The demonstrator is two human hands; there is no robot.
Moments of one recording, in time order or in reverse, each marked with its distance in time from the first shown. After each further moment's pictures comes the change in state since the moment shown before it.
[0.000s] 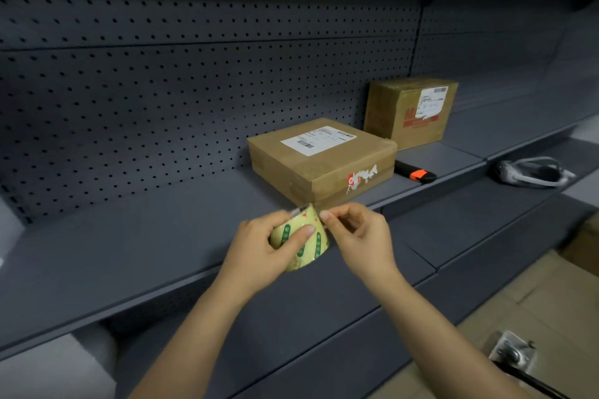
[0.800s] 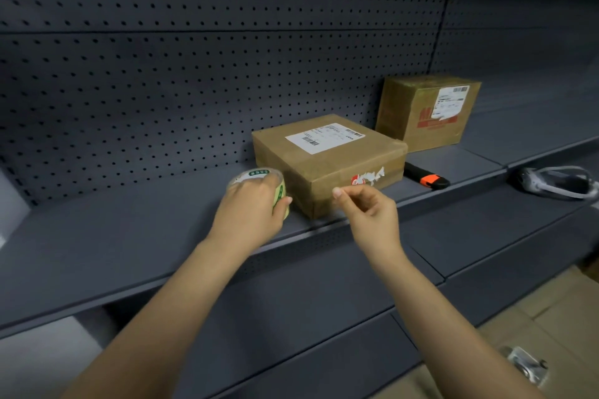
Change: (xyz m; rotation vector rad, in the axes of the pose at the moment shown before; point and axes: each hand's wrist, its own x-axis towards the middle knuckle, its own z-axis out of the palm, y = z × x) left_hand 0.051 0.017 -0.007 0.712 0.045 0.039; right_hand 0.047 0.020 -0.009 0.163 0.018 0.047
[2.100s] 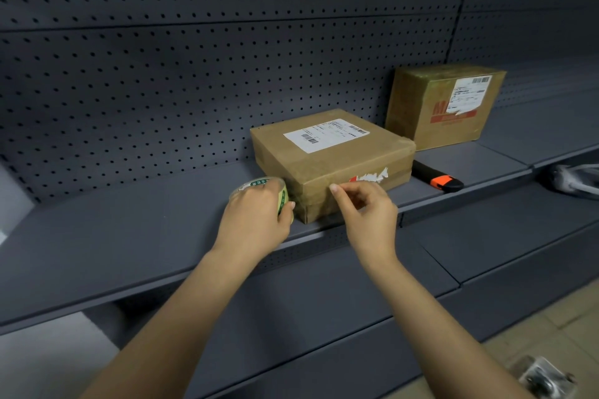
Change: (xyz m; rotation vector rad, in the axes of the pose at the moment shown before) left_hand 0.008 0.021 0.025 -0.024 0.008 -0.110; right_hand 0.029 0.031 -0.001 -0.296 0.091 -0.257
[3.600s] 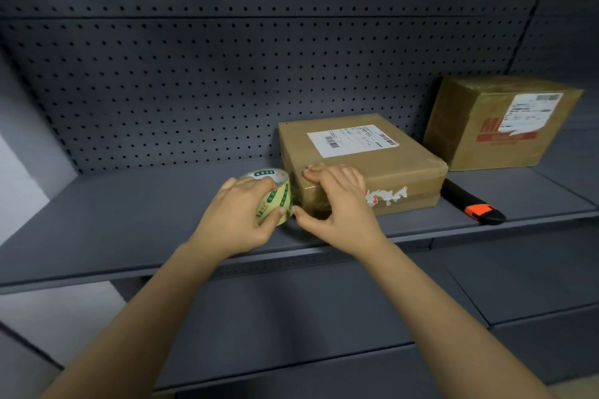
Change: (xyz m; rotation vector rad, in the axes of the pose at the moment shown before) left_hand 0.007 -0.048 0.012 0.071 0.056 0.105; right_hand 0.043 0.004 0.040 -0.202 -0.444 -0.582
